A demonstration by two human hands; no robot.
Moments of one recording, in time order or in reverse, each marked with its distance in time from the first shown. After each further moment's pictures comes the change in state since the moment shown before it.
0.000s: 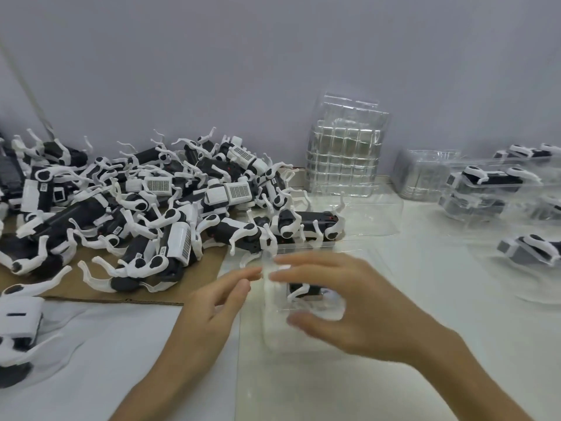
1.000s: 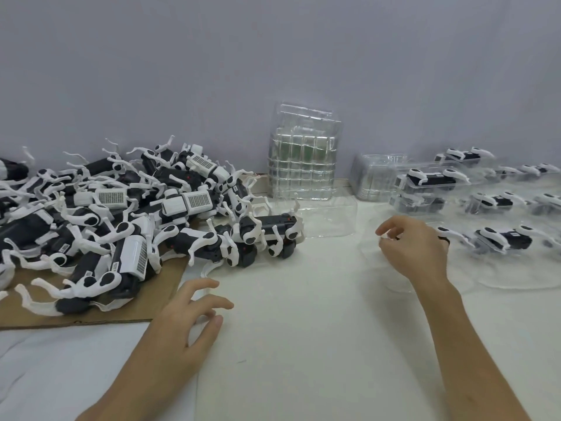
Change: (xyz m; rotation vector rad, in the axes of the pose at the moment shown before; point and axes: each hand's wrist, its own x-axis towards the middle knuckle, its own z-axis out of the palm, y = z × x) left_hand -0.004 -0.001 0.003 0.412 -0.117 0.147; right_hand -0.042 0.106 -0.067 -0.253 0.551 1.073
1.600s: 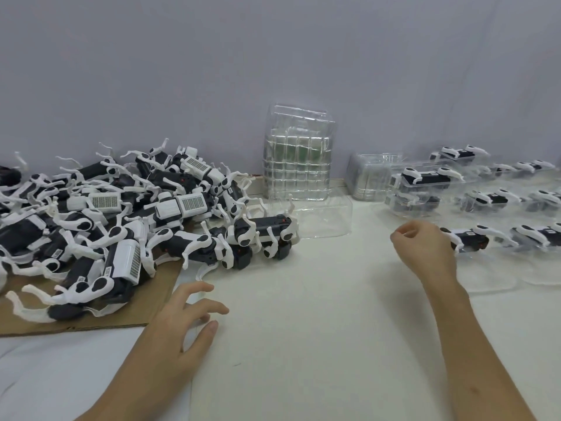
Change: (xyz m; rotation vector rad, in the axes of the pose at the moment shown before) left_hand -0.001 -0.005 0.003 -0.012 0.005 0.007; right_hand 0.020 0.027 0.001 0.085 0.009 0.202
